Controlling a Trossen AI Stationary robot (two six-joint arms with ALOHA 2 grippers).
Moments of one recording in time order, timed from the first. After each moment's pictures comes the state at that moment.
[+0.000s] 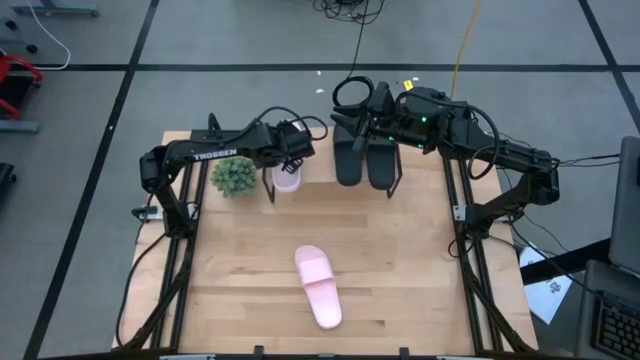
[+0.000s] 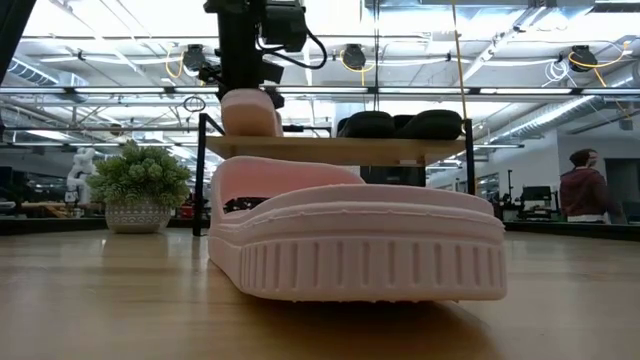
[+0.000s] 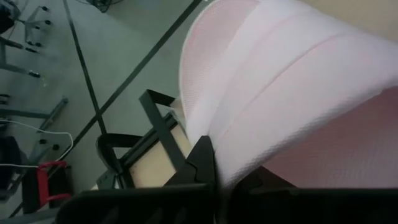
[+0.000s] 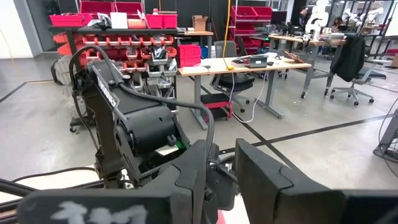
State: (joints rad) left arm 0.33 1.77 1.57 -1.18 -0.70 -0.45; right arm -0.22 1.42 1.63 -0.28 0.13 0.01
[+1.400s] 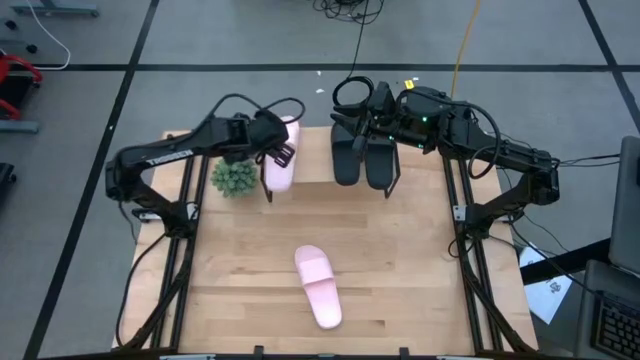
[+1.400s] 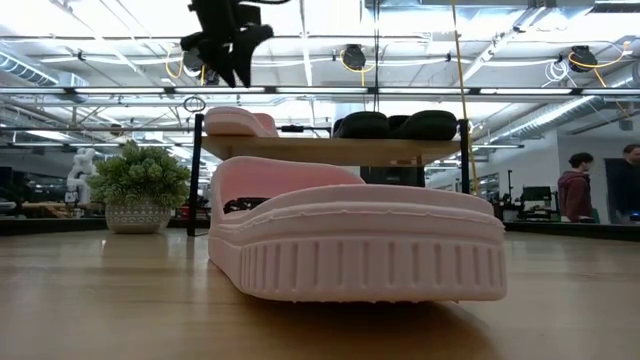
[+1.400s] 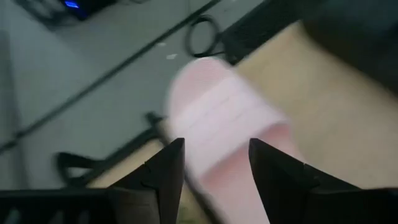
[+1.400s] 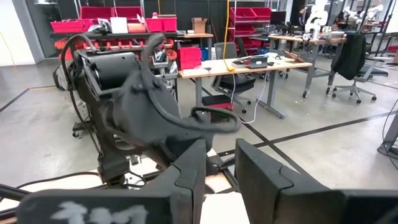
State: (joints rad) left arm 0.30 1.50 1.54 -1.06 -0.58 -0.44; right arm -0.22 1.42 1.63 -0.27 0.13 0.04
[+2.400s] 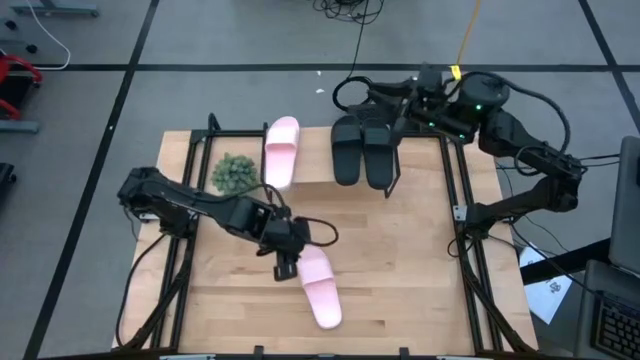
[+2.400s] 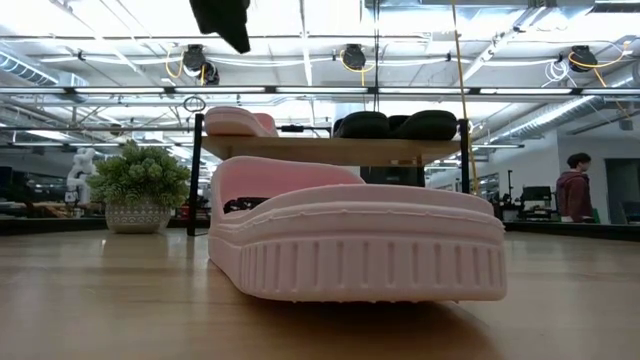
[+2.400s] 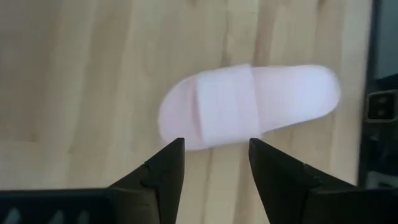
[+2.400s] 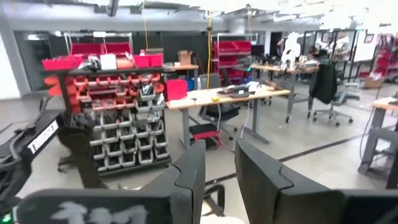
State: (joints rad) left arm -0.28 1.65 1.54 -1.00 -0.06 -0.43; right arm -0.28 1.25 1.63 -0.31 0.13 0.03
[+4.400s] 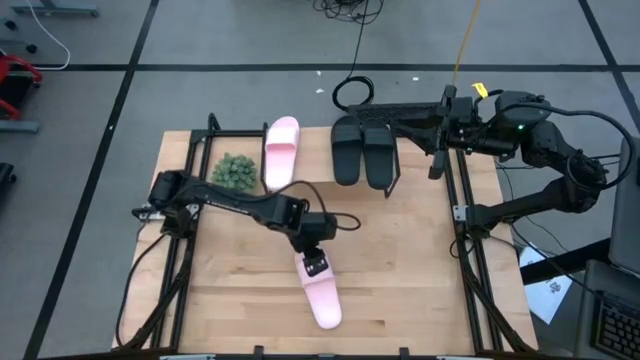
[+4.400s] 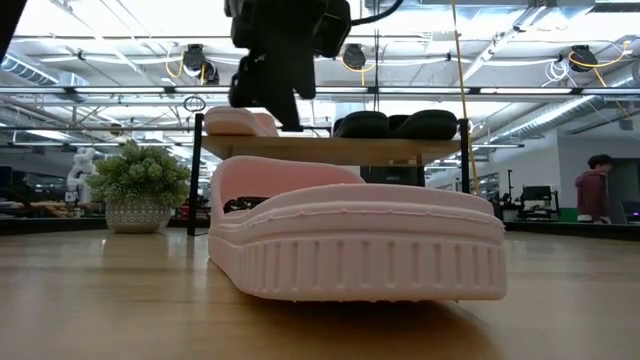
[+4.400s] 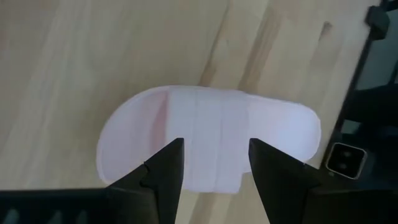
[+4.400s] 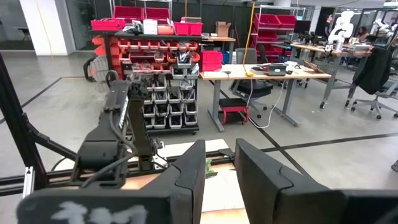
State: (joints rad) left arm -0.15 1.88 1.54 -0.81 0.23 -0.62; right arm -0.12 1.09 1.63 -0.61 0.12 -0.01
